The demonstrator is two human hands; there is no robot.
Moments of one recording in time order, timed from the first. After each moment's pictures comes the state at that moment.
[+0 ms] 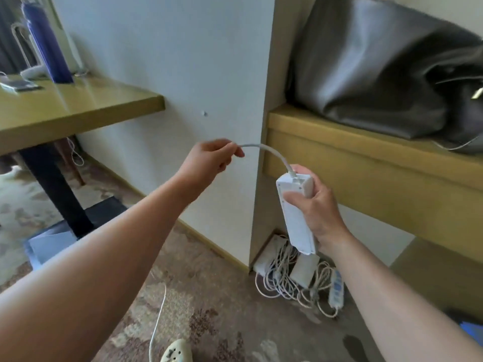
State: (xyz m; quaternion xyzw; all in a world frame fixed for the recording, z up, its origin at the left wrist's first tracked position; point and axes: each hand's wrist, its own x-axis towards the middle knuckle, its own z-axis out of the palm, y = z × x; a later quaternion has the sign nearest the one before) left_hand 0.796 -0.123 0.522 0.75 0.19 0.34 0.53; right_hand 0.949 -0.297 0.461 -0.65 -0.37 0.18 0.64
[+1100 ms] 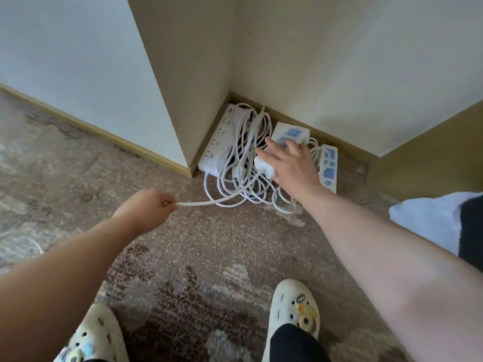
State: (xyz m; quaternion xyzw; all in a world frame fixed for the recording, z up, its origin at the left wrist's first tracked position) left_hand 0.909 -0.047 -0.030 0.89 0.32 -0.19 0.27; right_hand 1.170 -0.264 -0.039 -0.85 -0.51 0.02 -0.11
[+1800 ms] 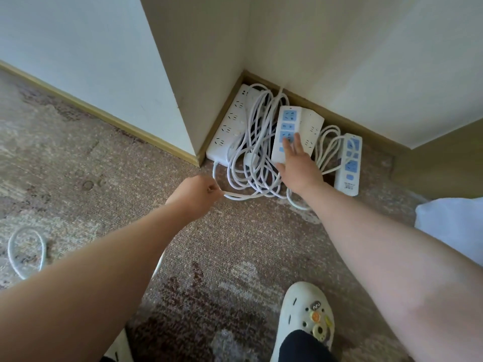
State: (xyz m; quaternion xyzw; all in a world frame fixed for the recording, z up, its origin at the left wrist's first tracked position) left_hand 0.967 -0.087 -0.065 0.86 0.32 -0.16 0.35; right_hand 1.173 -0.245 -0.101 -0.91 -0.34 0.23 0.01
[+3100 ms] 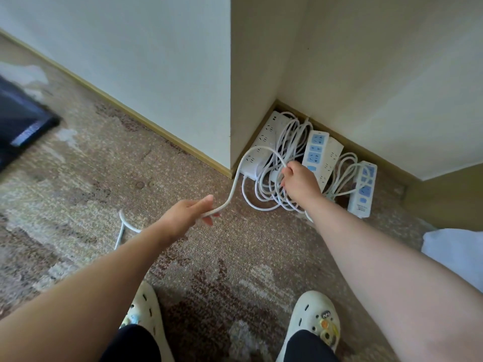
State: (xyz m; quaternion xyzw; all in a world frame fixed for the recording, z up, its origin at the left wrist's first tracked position) left_hand 0.870 -0.057 0.012 0.71 0.39 -0.15 0.57; right_hand 1.120 -0.194 -0.027 -0.90 -0.23 0.30 0.23
